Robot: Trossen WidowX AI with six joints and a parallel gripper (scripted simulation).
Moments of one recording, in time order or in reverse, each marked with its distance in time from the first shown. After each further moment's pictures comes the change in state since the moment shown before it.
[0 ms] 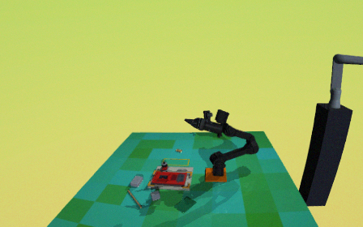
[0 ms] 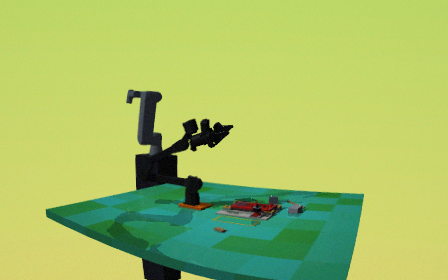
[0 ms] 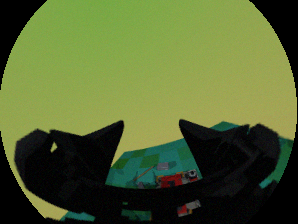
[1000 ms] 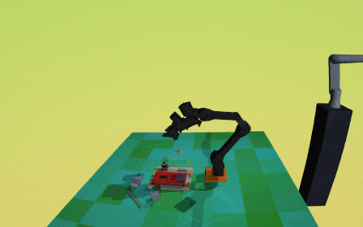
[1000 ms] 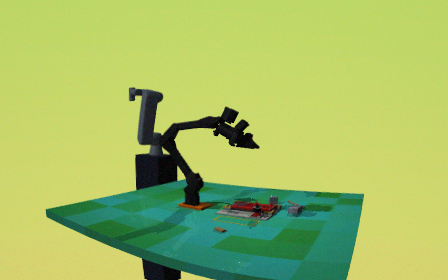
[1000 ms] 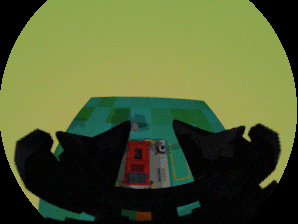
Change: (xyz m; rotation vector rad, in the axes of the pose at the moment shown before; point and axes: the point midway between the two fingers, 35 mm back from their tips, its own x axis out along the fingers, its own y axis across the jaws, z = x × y) arm 0.104 -0.036 -0.083 -0.366 0.735 -0.228
